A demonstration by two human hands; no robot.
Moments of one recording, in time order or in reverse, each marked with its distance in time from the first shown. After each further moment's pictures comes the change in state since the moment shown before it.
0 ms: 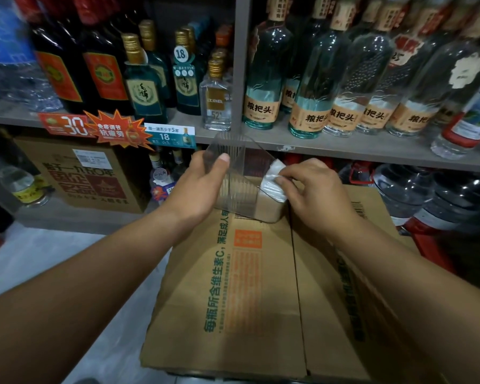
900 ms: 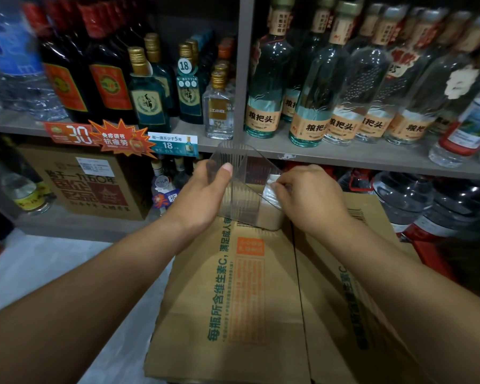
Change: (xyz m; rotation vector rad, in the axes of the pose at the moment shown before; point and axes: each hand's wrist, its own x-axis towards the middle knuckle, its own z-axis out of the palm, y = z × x) left_hand -0.001 0.002 -0.003 0.018 -0.031 0.004; right_hand 0.017 -0.025 -0.004 -0.245 -0.159 0.177
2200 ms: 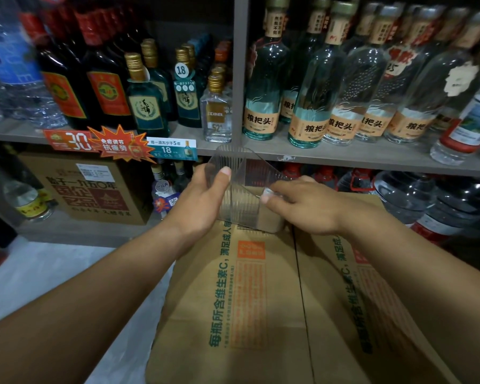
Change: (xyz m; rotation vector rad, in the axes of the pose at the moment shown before) left_hand -0.003 0.003 0.002 -0.021 0.007 0.003; right_hand 0.007 0.006 -0.022 0.162 -0.592 -0.002
